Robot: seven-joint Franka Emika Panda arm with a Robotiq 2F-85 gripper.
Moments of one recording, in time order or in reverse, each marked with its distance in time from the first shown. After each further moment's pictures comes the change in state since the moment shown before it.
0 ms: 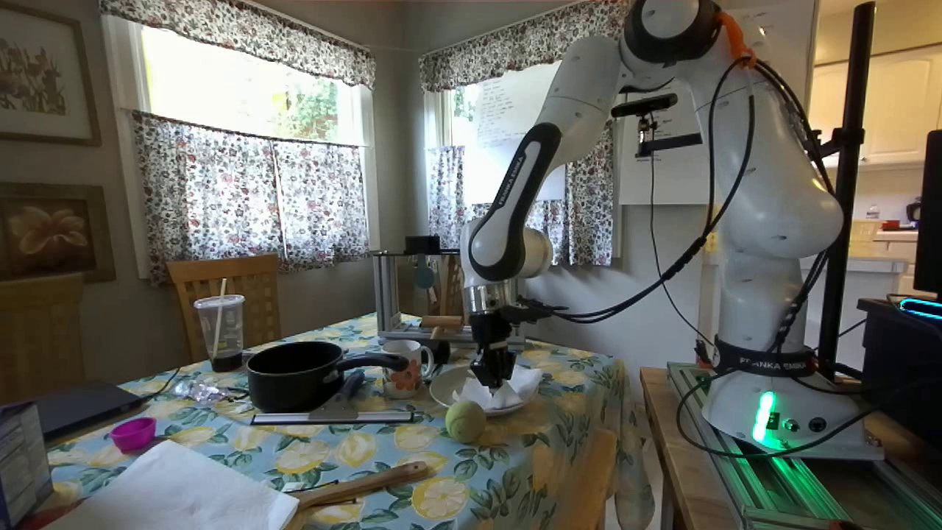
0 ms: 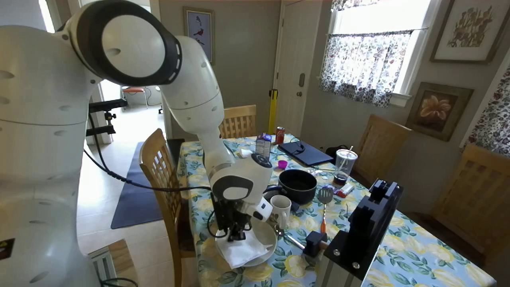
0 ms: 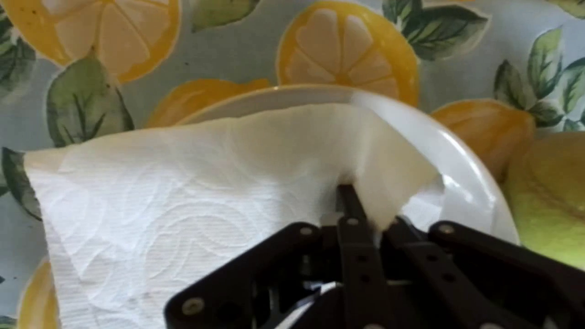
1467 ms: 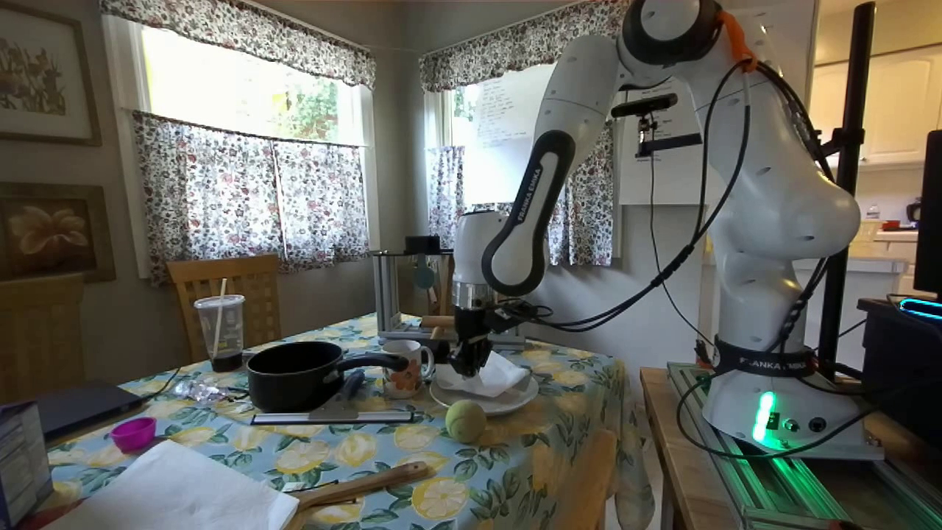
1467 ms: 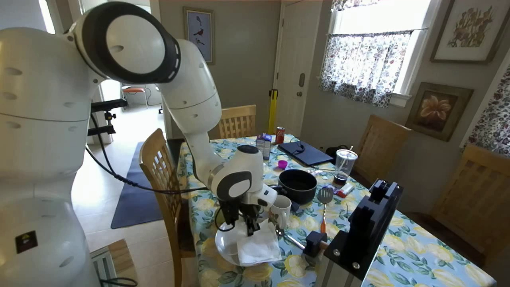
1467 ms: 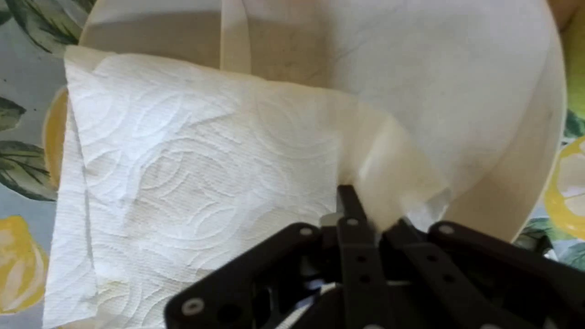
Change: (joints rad) arm 0.218 0.020 -0.198 0.003 -0.321 0.274 0.309
